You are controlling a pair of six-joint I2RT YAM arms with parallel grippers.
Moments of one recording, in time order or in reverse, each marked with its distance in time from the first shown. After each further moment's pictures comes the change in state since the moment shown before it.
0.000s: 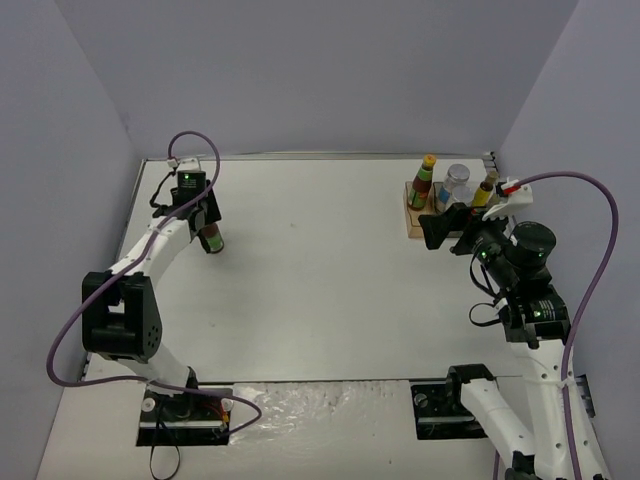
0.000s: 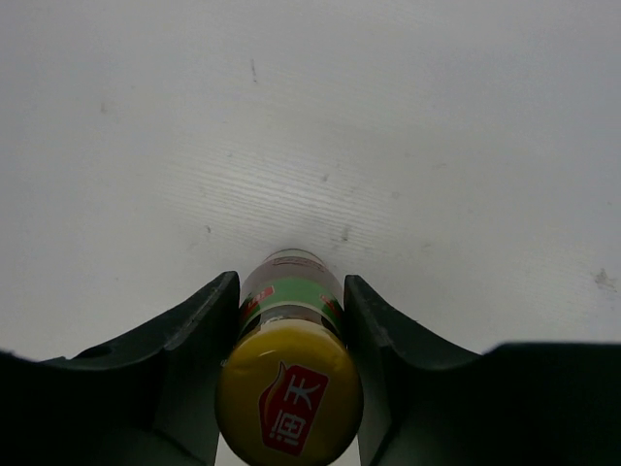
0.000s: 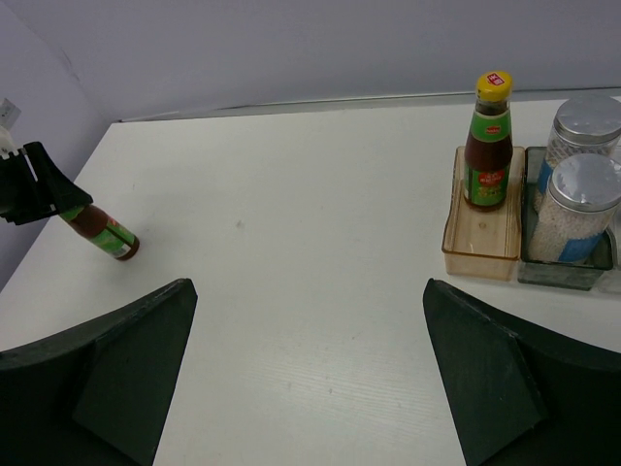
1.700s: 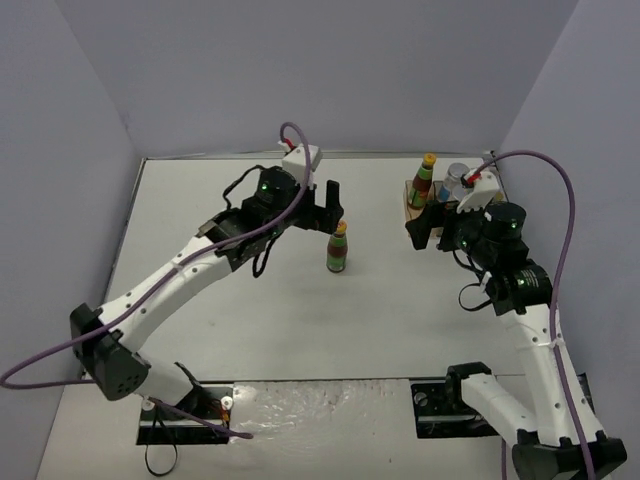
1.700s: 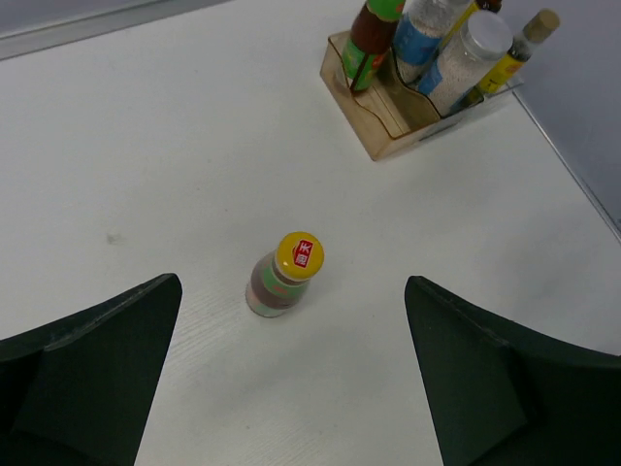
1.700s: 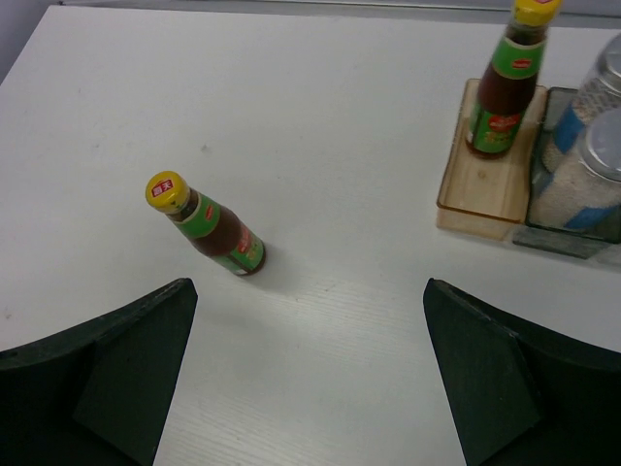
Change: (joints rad) left arm -0.654 -0.184 0.252 -0.092 0.145 -0.002; right arm 0.079 0.160 0.012 -0.067 0.024 -0.134
